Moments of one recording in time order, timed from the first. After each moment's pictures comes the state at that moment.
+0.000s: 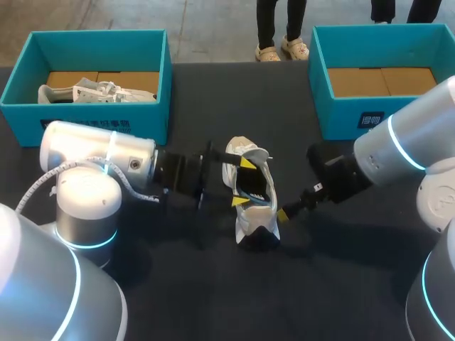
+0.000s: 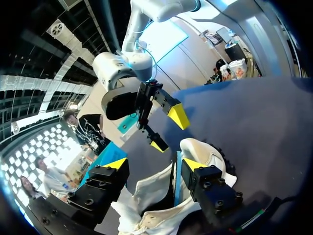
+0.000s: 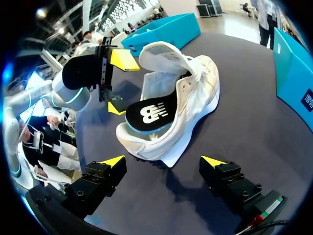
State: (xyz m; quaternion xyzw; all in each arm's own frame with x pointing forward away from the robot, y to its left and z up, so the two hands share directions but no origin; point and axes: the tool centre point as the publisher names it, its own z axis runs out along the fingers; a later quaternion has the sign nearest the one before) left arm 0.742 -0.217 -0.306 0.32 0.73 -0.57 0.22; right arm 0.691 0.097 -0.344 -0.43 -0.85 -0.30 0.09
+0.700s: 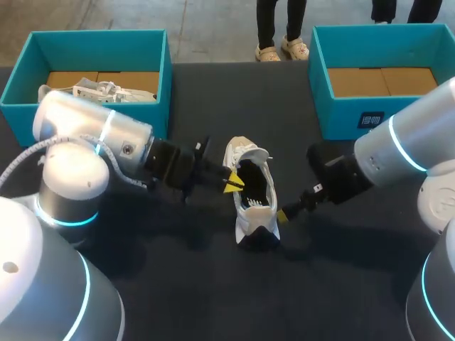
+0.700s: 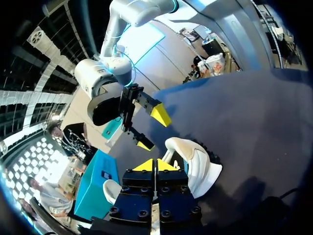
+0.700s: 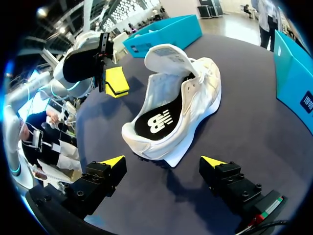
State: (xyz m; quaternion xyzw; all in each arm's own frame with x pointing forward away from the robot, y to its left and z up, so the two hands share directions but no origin) left arm 0.734 -0.198 -0.301 0.42 0.72 -0.52 0.18; right arm 0.687 0.100 -0.337 -0.42 -0.85 -0.30 0.09
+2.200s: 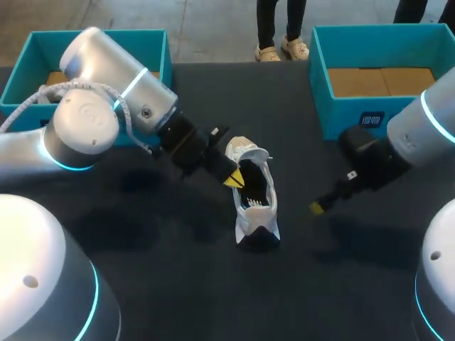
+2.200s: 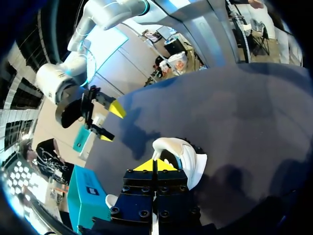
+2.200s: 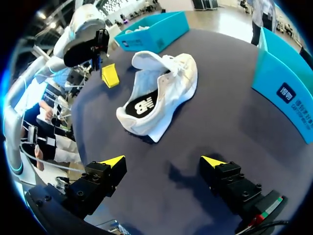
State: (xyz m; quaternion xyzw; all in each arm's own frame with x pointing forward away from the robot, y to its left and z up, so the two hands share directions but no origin) left arm 0.734 -0.199 -0.295 0.55 0.70 -0.44 0.09; right arm 0.678 0.028 -0.301 -0.44 -0.87 -0.23 0.08
